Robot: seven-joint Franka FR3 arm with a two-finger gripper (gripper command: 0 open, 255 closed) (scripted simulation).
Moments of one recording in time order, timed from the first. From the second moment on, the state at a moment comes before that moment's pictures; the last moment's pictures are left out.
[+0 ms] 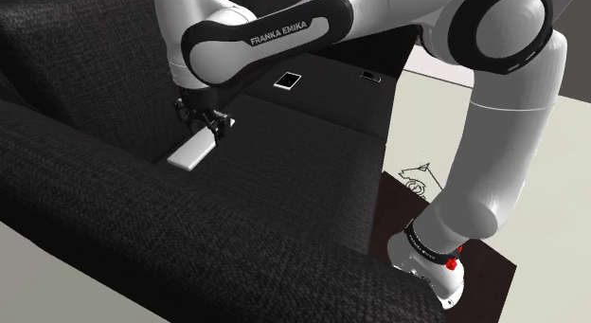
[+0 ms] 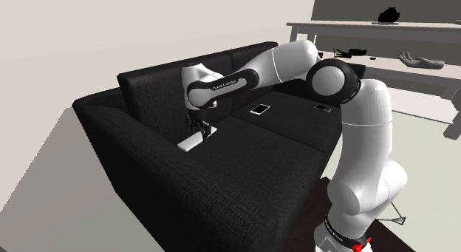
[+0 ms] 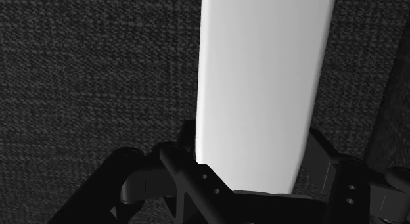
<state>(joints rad) 0.00 0.39 0.67 -1.68 -0.26 1.98 1.85</state>
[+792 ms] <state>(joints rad) -0.26 0.19 0.62 -1.91 -0.13 2.06 1.53</state>
